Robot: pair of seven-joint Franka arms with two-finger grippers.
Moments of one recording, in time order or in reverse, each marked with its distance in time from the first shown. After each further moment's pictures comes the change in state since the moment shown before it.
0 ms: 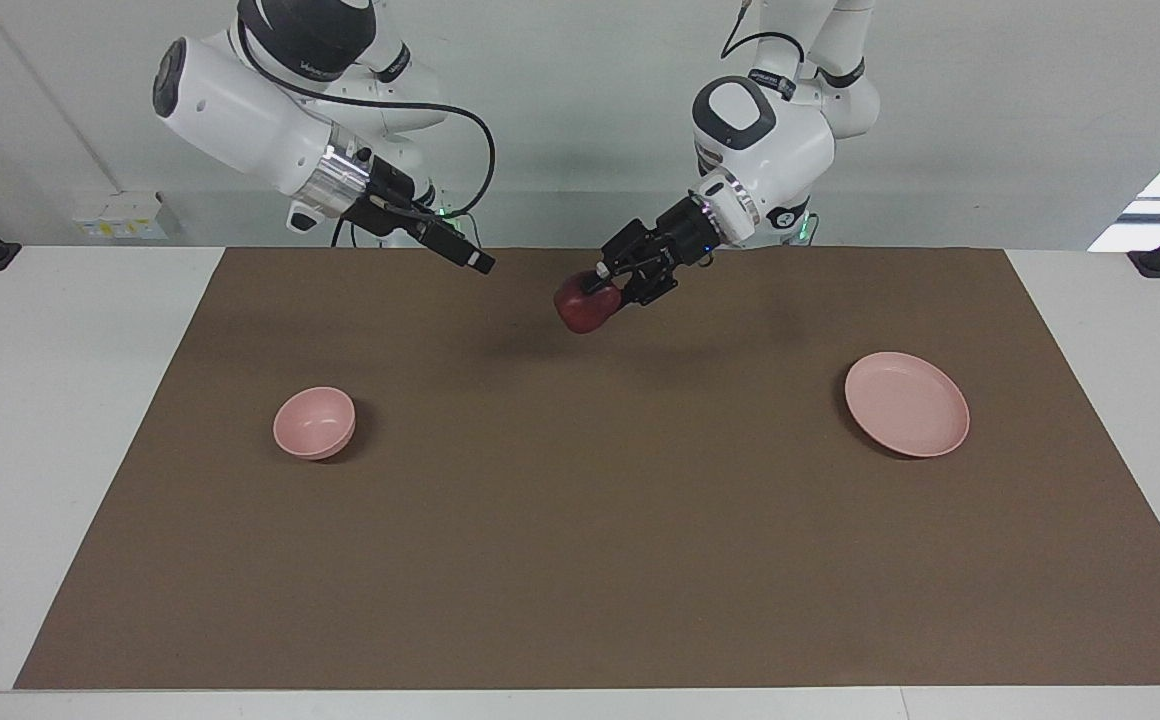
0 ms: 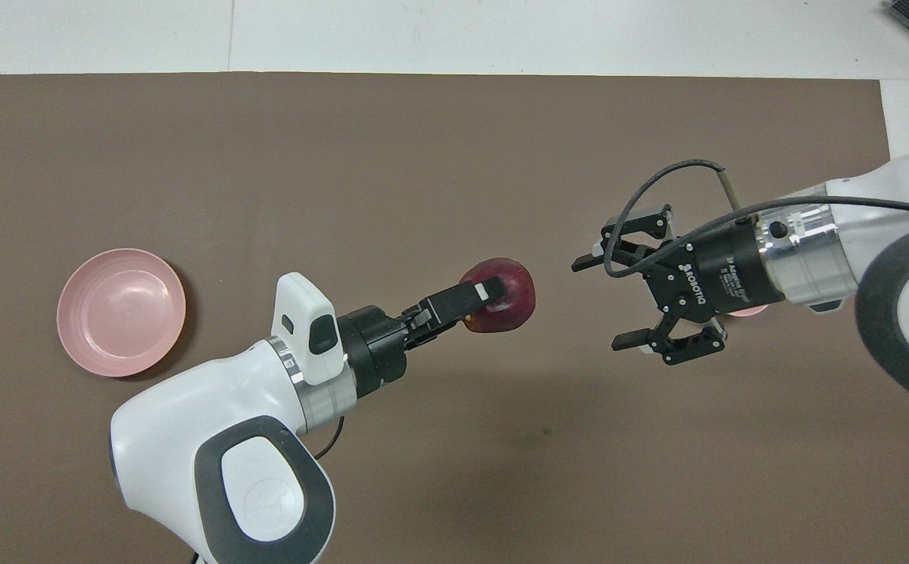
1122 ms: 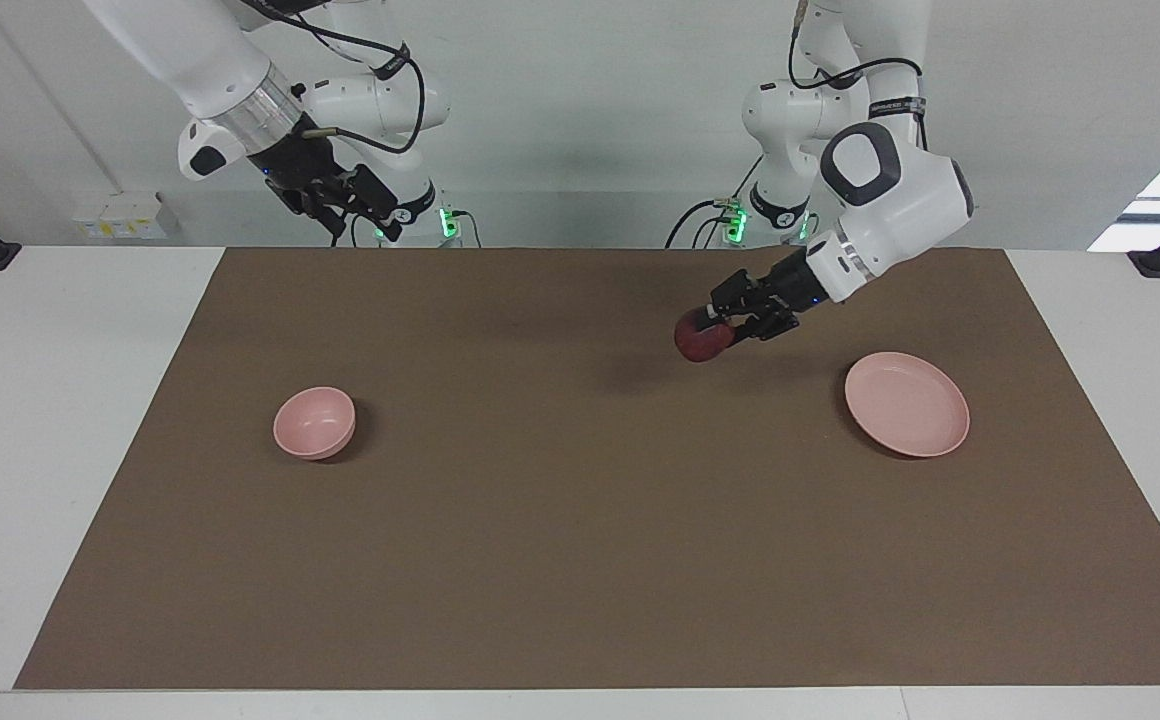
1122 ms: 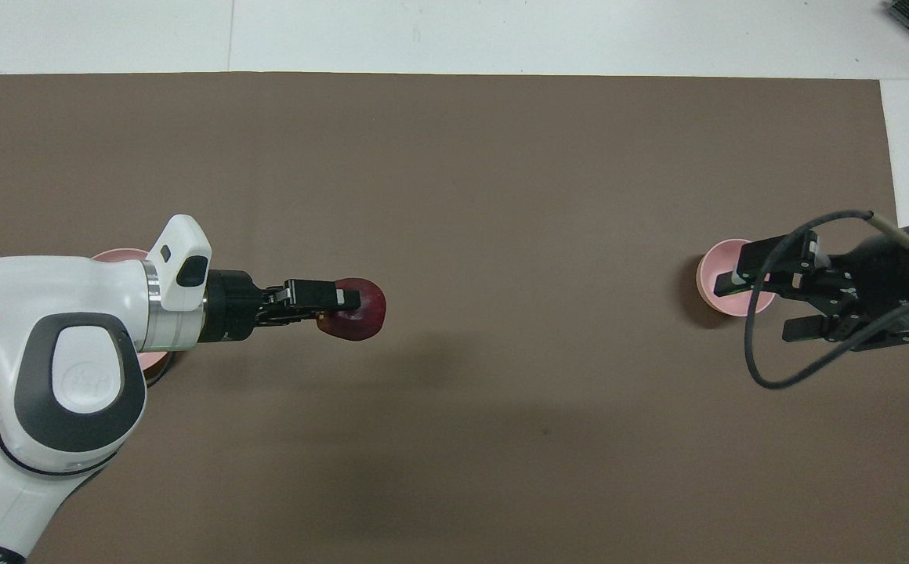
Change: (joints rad) left arm 0.001 0.052 0.405 -0.050 0.523 -0.535 0.011; right arm -0.094 -0.116 0.000 0.108 -0.424 -0.109 -0.359
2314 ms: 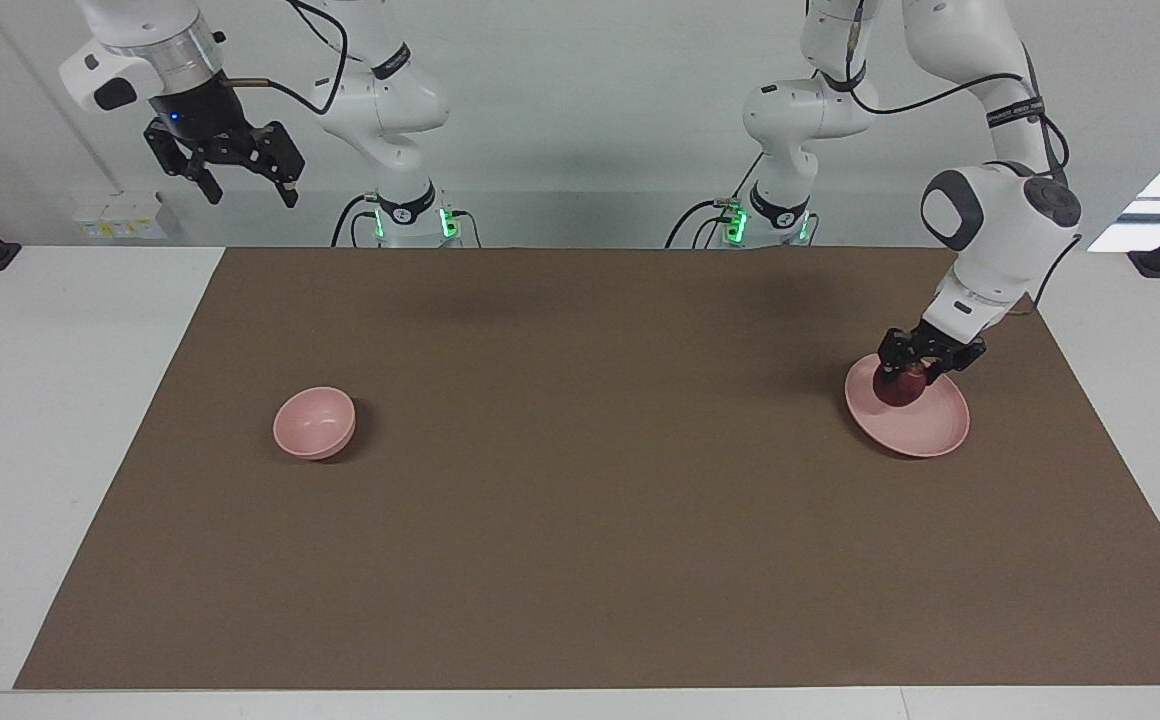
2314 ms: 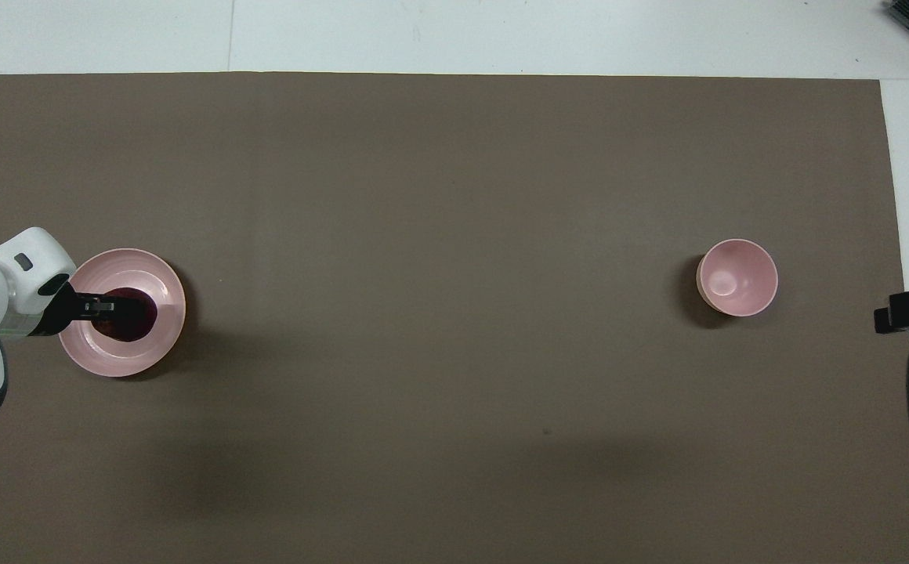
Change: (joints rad) left arm 0.066 0.053 0.310 -0.030 0.918 0.081 0.038; right arm -0.072 -0.030 -0.005 0.128 -0.394 -0.165 -0.485
